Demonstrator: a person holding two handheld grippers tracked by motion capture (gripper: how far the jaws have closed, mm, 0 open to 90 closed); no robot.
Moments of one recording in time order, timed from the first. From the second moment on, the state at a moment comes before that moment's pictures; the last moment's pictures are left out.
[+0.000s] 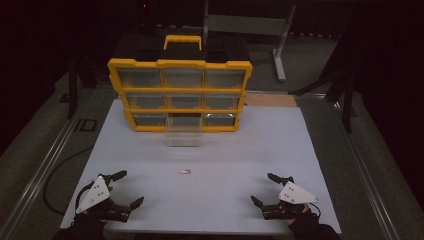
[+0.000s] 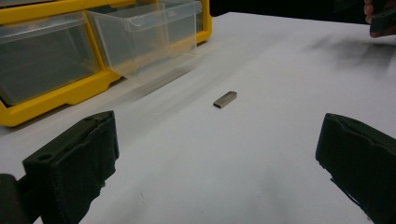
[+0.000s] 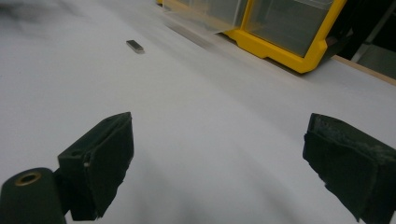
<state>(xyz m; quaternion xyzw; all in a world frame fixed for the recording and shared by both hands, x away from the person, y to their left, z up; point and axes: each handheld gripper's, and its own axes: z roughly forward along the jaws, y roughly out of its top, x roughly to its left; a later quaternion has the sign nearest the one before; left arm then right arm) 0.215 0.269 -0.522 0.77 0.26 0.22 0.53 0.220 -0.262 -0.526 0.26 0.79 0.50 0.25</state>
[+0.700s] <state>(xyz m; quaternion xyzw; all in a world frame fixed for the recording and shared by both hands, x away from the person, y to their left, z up) 0.214 0.270 -0.519 0.77 0.26 0.23 0.53 0.220 -0.262 -0.525 0.26 0.78 0.50 0.25</state>
